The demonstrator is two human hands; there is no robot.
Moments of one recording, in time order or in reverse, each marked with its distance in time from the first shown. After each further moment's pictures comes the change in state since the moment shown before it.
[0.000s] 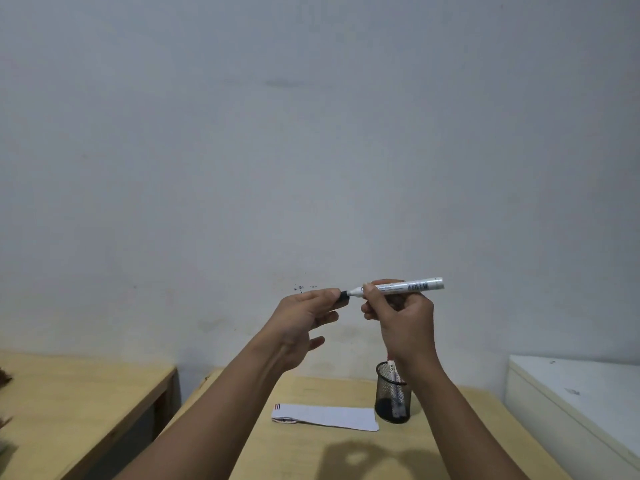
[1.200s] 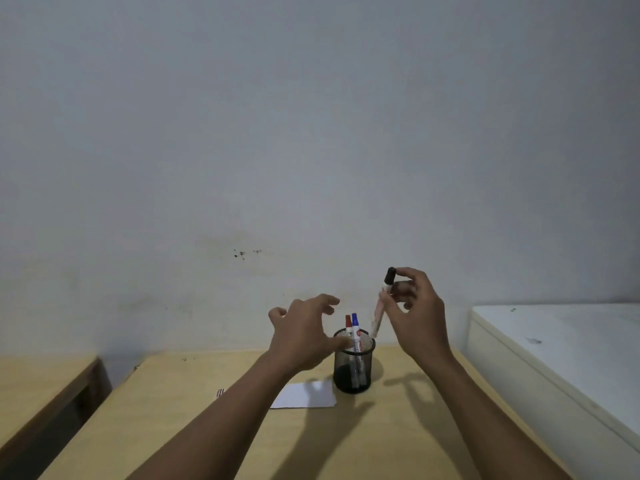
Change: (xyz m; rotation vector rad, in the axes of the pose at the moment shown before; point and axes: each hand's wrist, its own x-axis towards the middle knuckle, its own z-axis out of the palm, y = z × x) left_hand 0.113 -0.116 0.061 1.192 0.050 0.372; right_hand 0.059 0.118 -0.117 -0.589 0.074 -0.028
